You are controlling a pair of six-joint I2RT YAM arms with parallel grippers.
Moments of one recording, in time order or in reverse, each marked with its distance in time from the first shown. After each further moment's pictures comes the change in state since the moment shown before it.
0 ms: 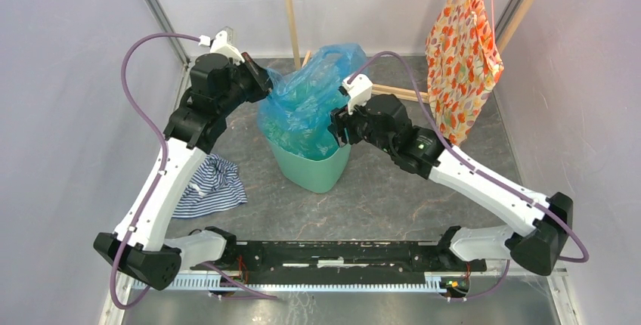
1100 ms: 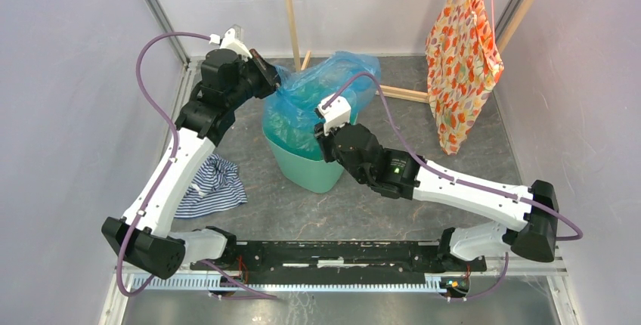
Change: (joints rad) left arm 0.000 0.068 -0.019 0.094 0.056 -0.085; right arm 0.288 0.041 -0.011 0.120 0.347 0.072
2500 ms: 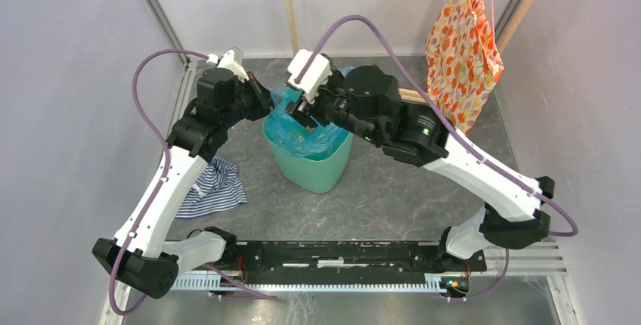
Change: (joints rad) left arm 0.000 -0.122 -0.112 -0.148 -0.008 0.066; right arm -0.009 0.166 0.750 -0.409 -0.225 -0.473
